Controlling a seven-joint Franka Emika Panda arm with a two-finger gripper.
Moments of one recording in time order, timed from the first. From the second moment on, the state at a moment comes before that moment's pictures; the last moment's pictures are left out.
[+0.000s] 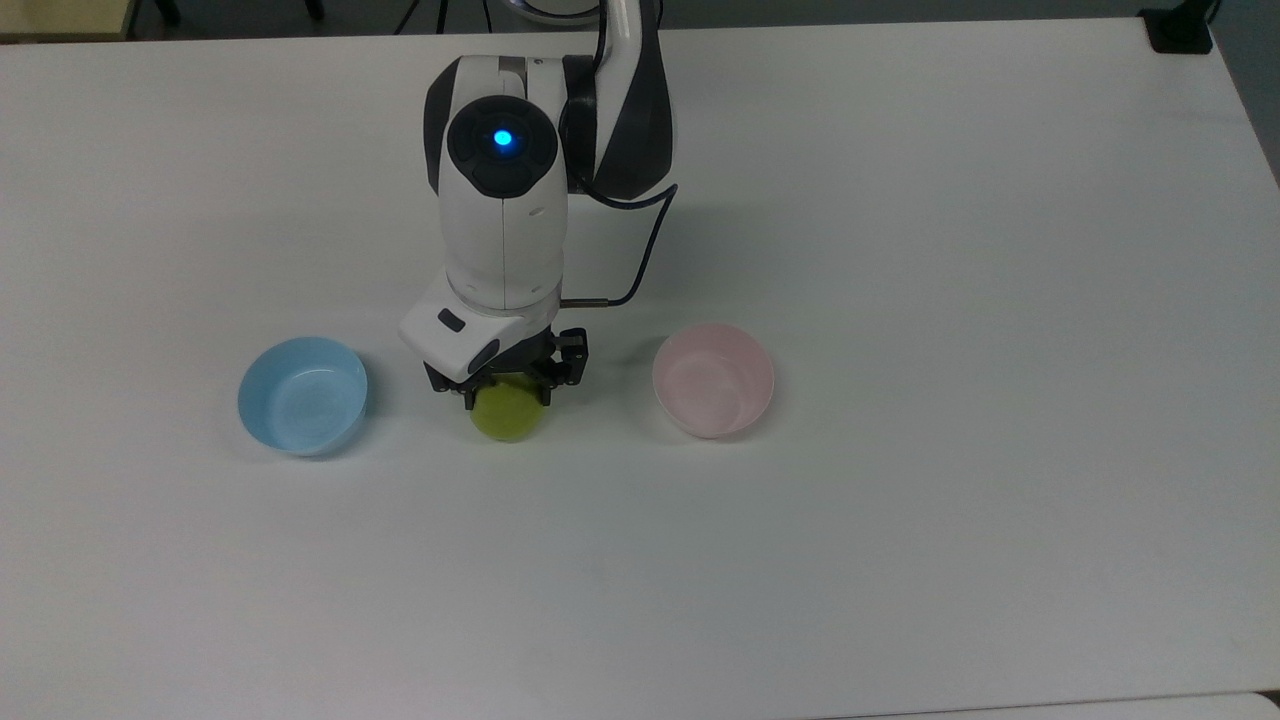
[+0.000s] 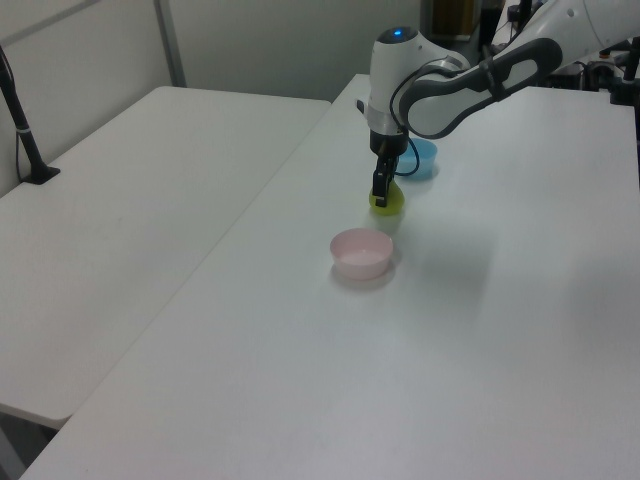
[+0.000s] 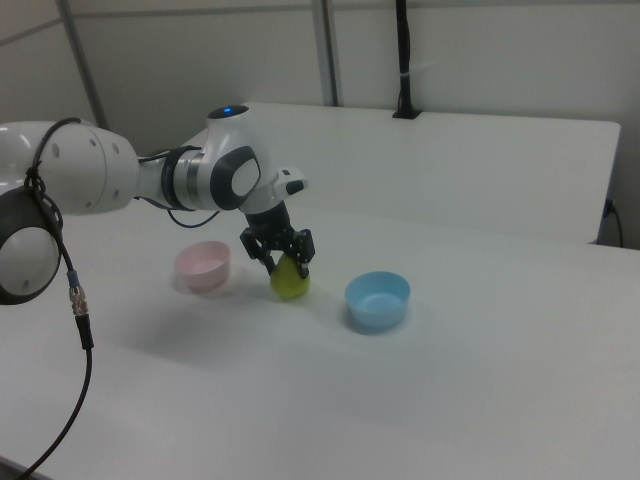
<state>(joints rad) 0.05 0.58 -0.04 -1.52 -0.11 2.20 -0.05</state>
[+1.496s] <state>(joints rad) 0.25 0.39 -0.02 -1.51 -0.11 2.02 0.17</state>
